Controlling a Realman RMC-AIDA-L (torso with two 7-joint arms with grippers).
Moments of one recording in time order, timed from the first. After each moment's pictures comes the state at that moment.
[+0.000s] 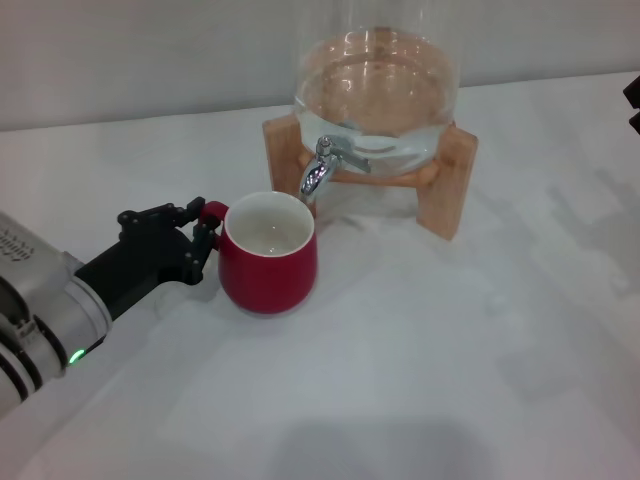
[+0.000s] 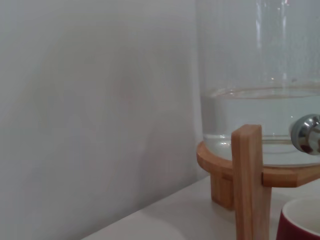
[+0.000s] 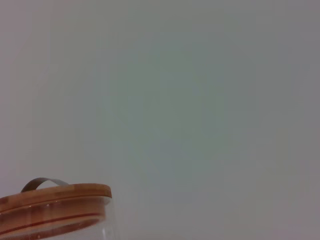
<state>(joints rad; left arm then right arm) -0.67 -2.08 2.57 0.06 -0.46 1.03 -0.45 0.24 2.01 -1.54 -0.22 -0.03 -1.54 0.62</state>
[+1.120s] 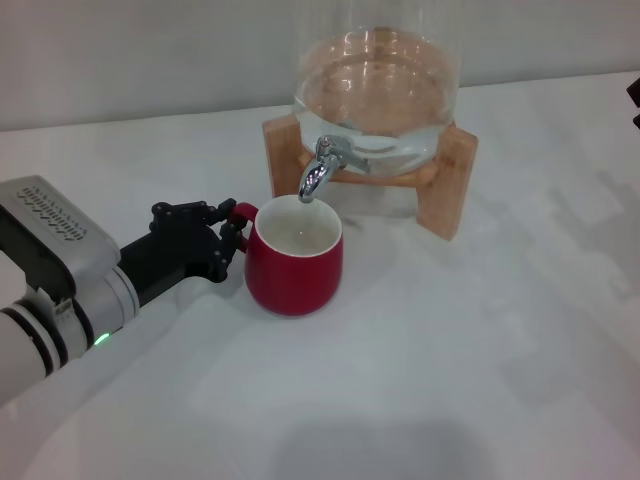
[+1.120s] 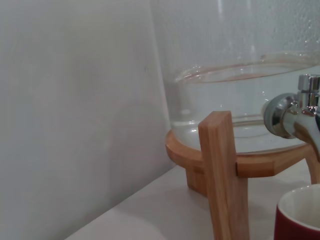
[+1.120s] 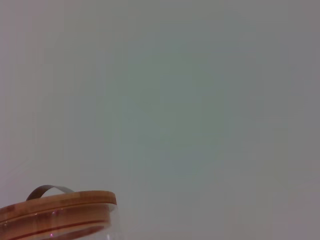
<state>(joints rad) -0.74 -2.08 2.57 0.06 -0.37 0.94 -0.45 0.23 2.01 -1.54 -0.22 -0.03 -1.57 0.63</state>
